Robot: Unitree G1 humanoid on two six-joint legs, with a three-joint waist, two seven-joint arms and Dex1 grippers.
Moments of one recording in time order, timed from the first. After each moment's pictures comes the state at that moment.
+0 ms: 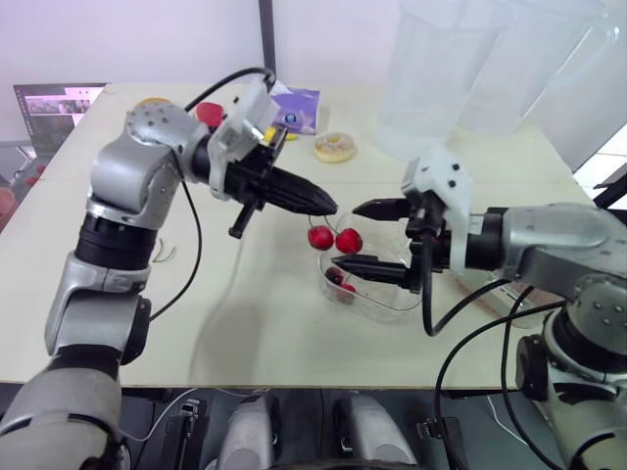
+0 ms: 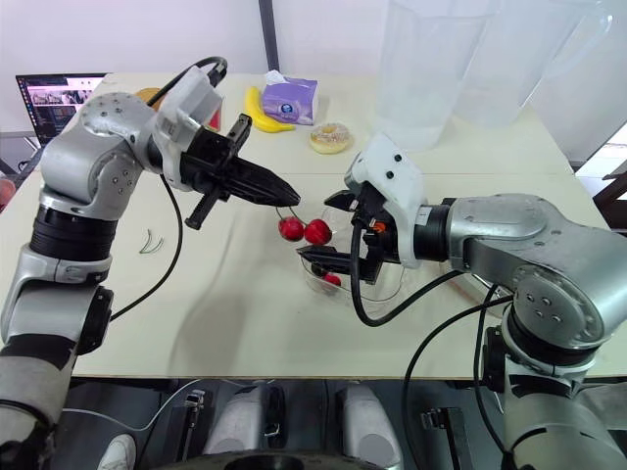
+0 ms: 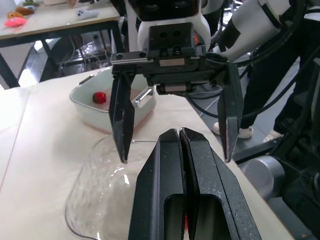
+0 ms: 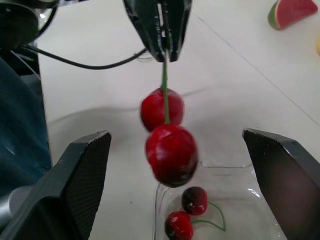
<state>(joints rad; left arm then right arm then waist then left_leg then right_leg) -1.03 0.59 -0.17 0.10 -0.54 0.52 -1.58 -0.77 -0.58 -0.20 -0.78 0.80 1.61 0.65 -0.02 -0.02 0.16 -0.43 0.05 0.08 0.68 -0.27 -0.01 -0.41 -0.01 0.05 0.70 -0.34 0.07</state>
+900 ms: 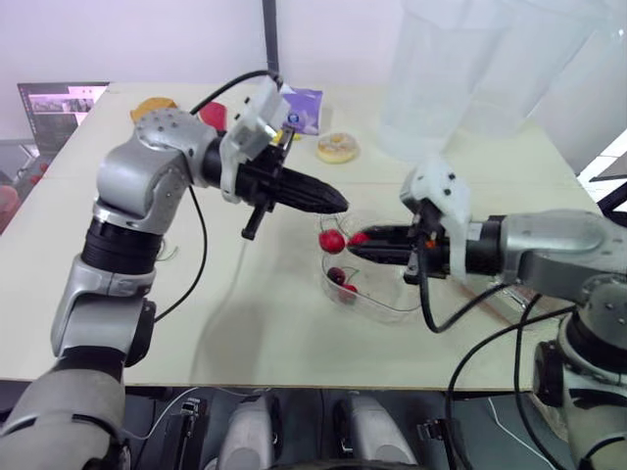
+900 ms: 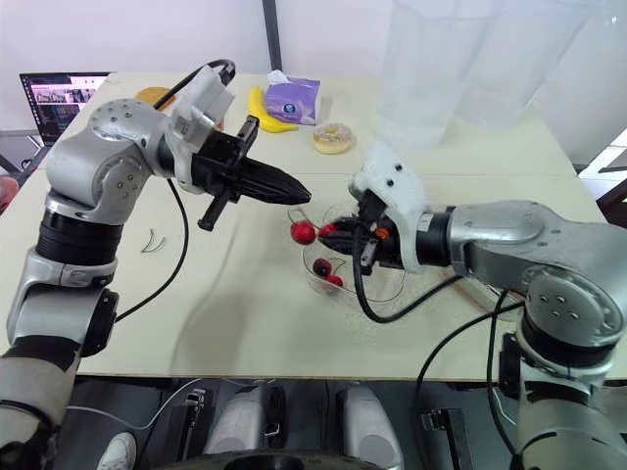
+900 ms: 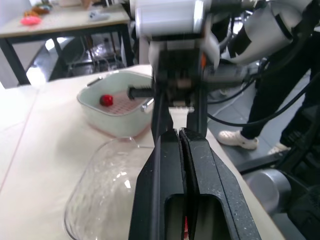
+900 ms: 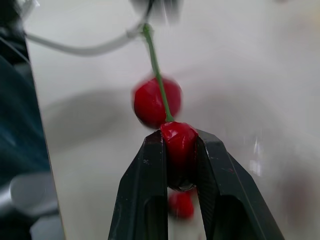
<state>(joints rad) -1.03 0.57 -0.17 0.08 -0.56 0.57 -1.50 -0.64 -0.68 -0.21 -0.75 0.96 1.61 0.51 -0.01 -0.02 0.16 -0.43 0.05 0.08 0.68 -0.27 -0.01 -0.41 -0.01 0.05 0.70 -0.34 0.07</state>
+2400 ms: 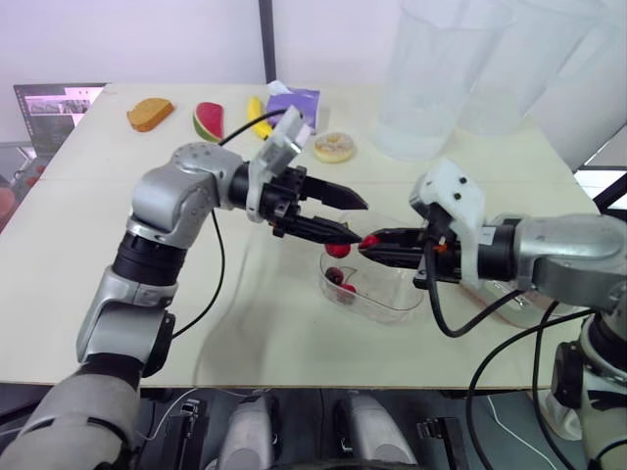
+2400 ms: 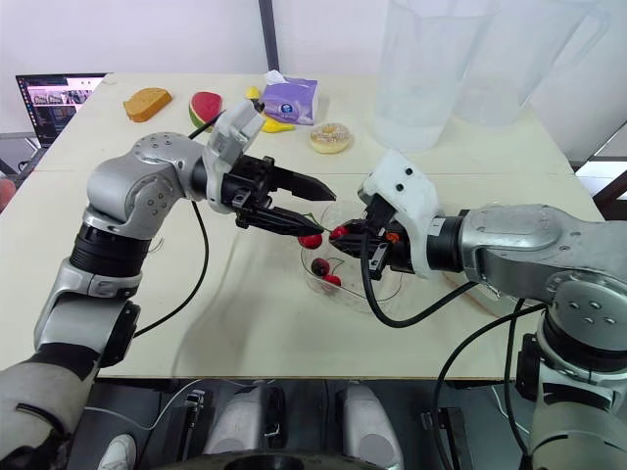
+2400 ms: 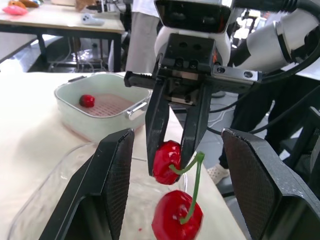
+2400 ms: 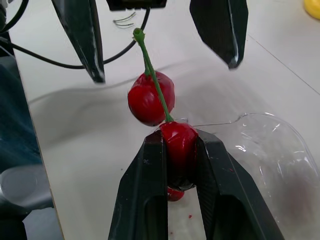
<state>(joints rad) -0.97 0.47 -0.20 0.10 -0.58 0.67 -1.45 -0.73 -0.73 -0.24 -0.74 1.16 1.61 0.34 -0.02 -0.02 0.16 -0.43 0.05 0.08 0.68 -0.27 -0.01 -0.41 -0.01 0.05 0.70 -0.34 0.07</state>
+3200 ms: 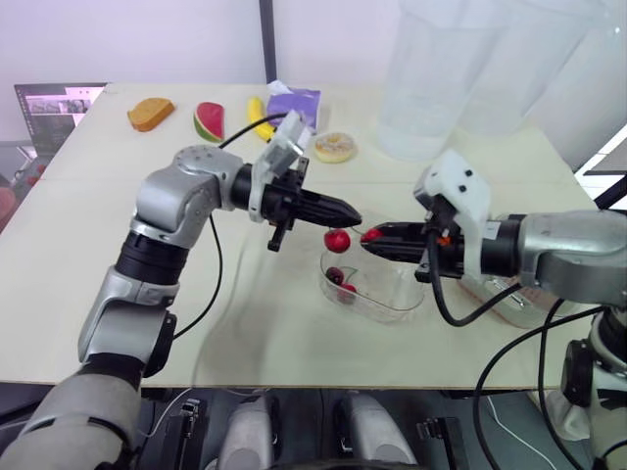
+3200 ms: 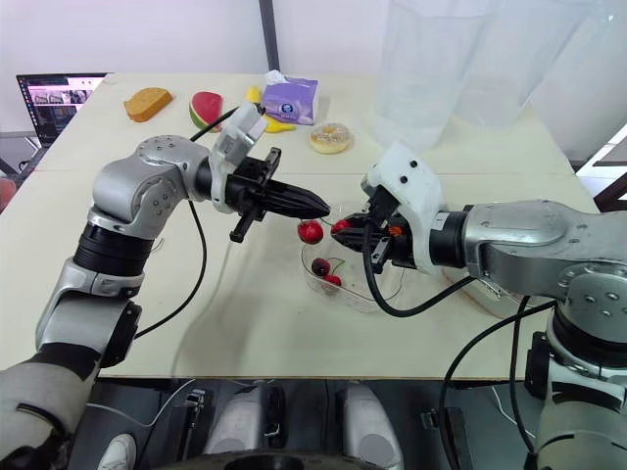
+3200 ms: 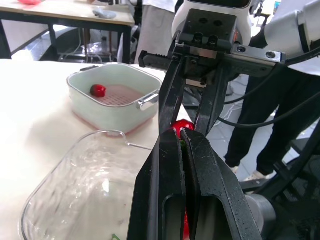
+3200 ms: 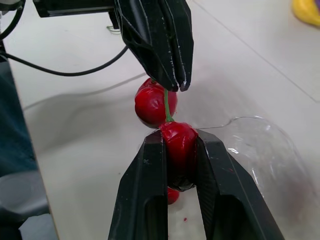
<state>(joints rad) -0.97 0.46 -0.20 0.14 -0.55 0.65 -1.43 -0.73 -0.78 -0.23 -0.70 1.30 1.54 0.21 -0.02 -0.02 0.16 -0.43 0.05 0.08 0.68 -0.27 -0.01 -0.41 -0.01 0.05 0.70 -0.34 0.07</state>
